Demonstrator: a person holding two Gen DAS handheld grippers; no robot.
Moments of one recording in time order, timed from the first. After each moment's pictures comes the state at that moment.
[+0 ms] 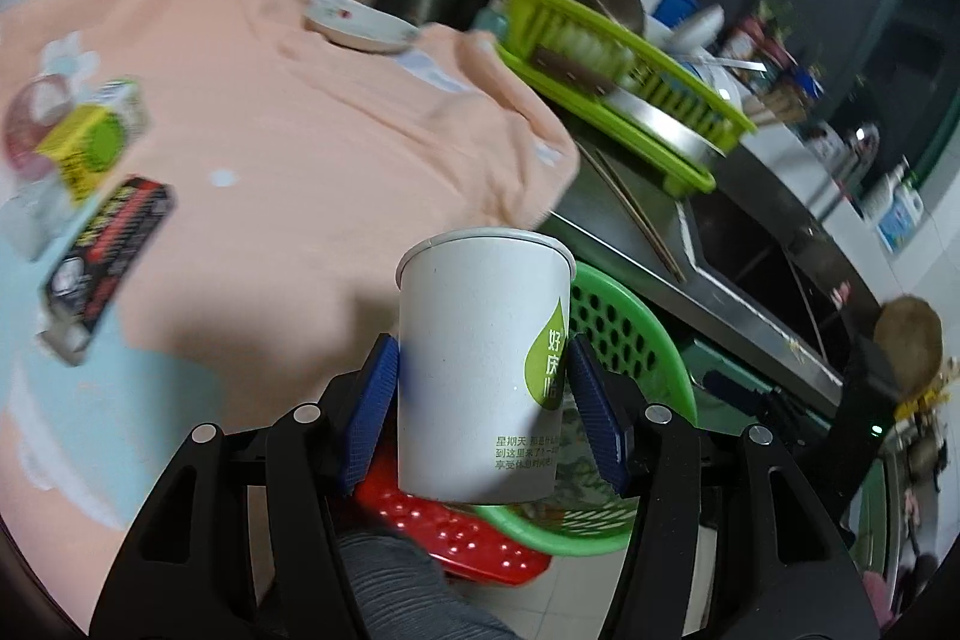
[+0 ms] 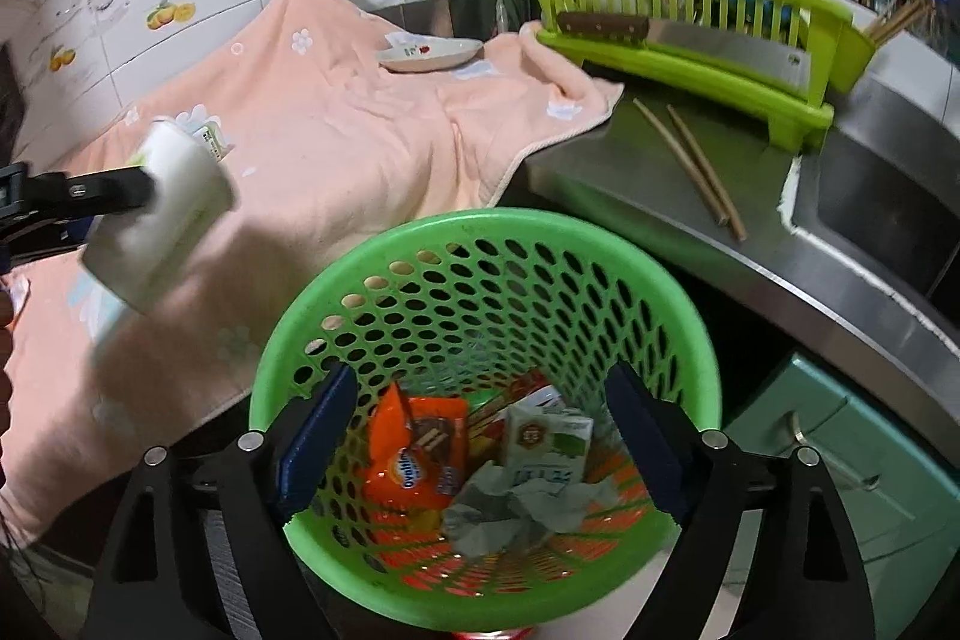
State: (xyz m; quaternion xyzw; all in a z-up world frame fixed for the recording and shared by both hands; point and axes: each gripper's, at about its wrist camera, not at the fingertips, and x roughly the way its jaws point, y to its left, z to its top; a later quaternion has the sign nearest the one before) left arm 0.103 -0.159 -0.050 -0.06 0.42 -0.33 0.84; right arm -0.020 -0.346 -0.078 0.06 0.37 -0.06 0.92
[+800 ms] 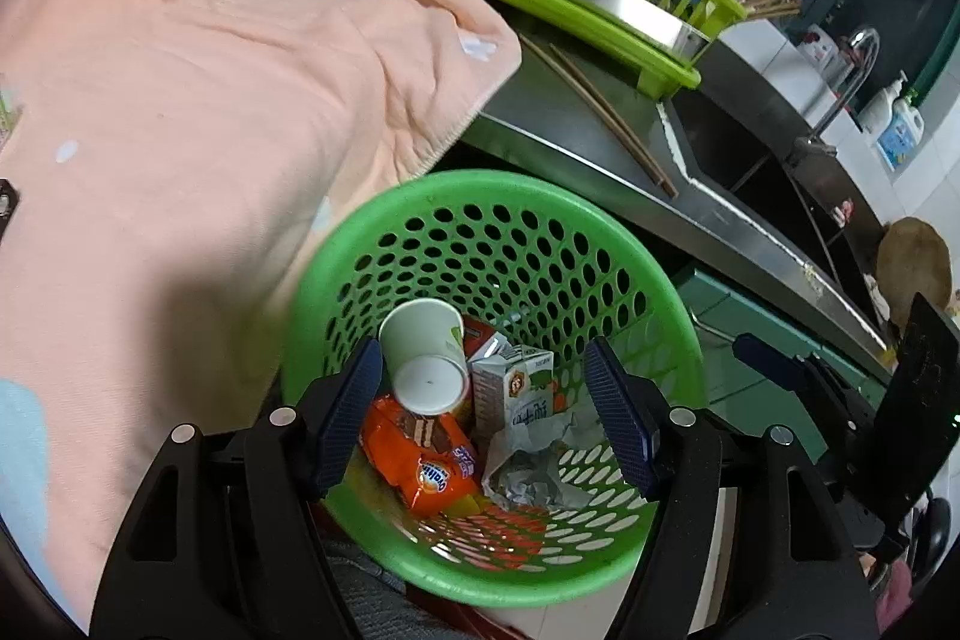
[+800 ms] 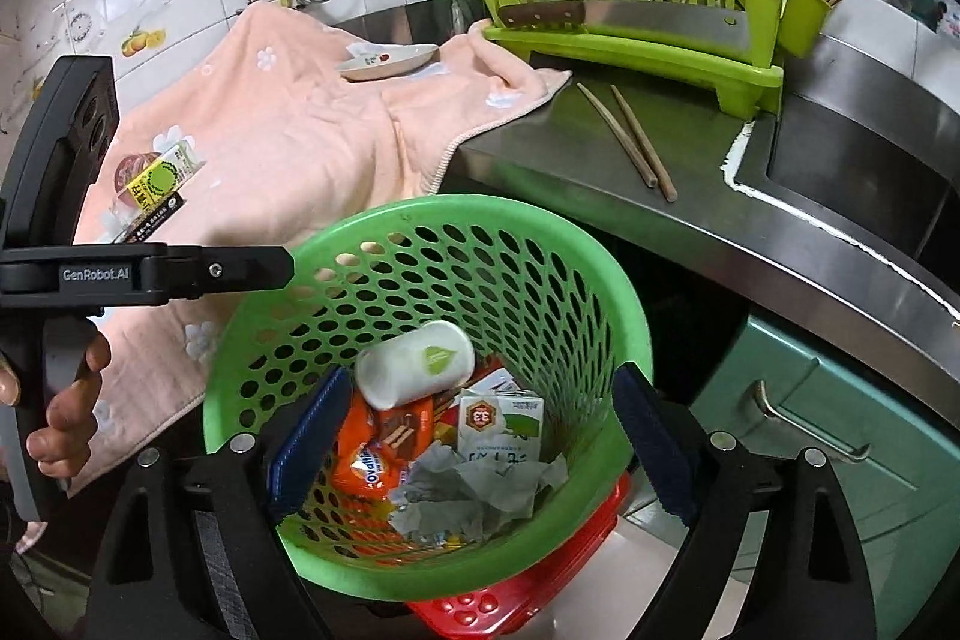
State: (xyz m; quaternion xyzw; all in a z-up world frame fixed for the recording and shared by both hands) left arm 0.110 -0.241 -0.097 0.00 0.47 -0.36 0.81; right arm -0.042 -0.381 -0.091 0.10 0.37 -0.07 0.92
